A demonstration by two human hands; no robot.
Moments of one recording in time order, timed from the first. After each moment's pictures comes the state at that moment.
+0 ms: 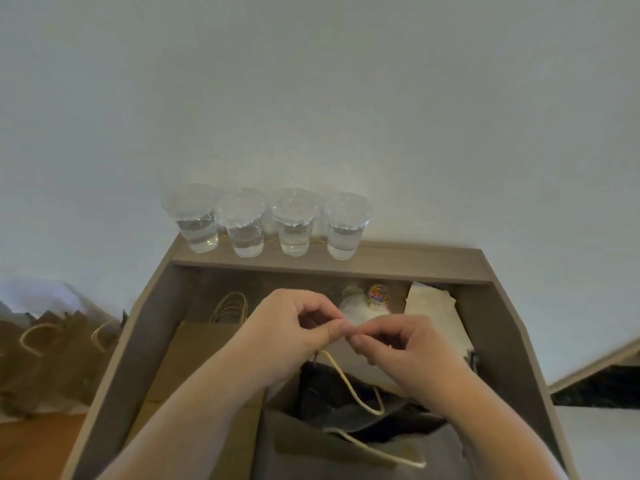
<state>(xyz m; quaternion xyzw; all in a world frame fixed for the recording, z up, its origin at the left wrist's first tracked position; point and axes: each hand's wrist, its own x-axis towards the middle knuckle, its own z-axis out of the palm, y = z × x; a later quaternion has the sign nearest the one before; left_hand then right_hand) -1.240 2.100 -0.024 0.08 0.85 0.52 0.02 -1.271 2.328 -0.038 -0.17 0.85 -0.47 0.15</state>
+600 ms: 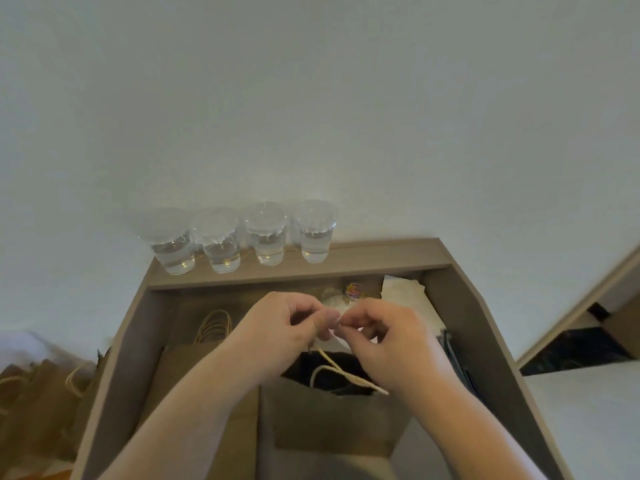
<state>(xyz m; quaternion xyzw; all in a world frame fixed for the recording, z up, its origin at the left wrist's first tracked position) -1.227 2.108 -0.004 0.10 0.88 0.46 0.04 -1.227 2.317 -0.030 -0.12 0.90 -0.41 -0.04</state>
